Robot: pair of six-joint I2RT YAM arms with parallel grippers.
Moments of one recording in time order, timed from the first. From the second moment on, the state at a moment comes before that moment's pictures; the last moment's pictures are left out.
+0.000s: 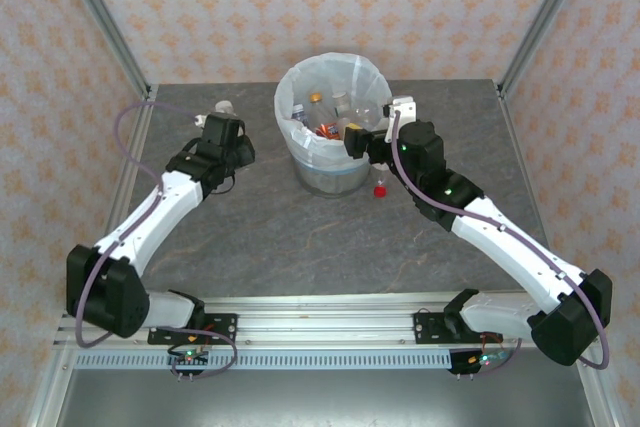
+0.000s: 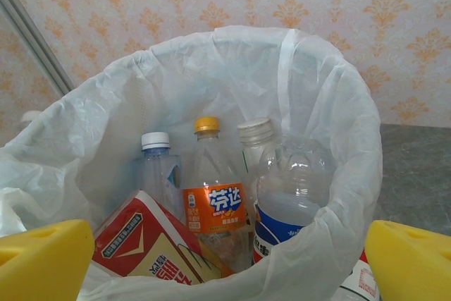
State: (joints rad) left arm -0.27 1.33 1.09 -0.53 -0.24 -0.61; right arm 0.64 1.16 1.05 -0.14 0.25 0.24
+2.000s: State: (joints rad) left arm -0.45 1.87 1.91 -0.42 0.13 0.56; right arm 0.64 0.80 0.80 0.00 0.35 0.25
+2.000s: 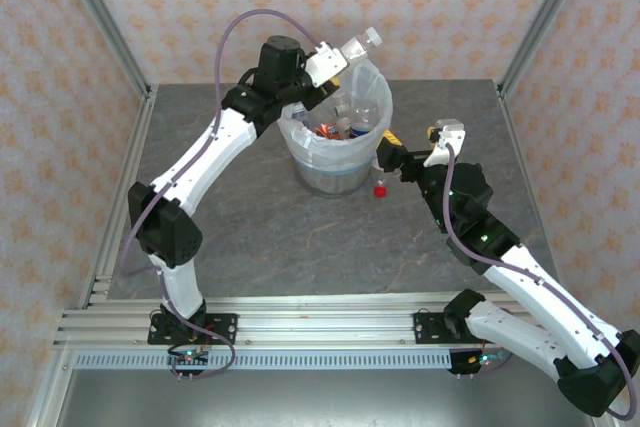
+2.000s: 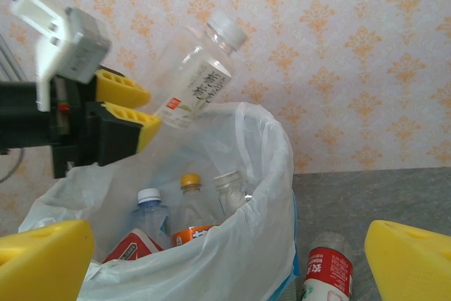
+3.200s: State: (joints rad) left arm -0.36 1.57 1.54 -0.10 0.03 -0.04; right arm 0.55 0.96 0.89 -0.18 0.38 0.36
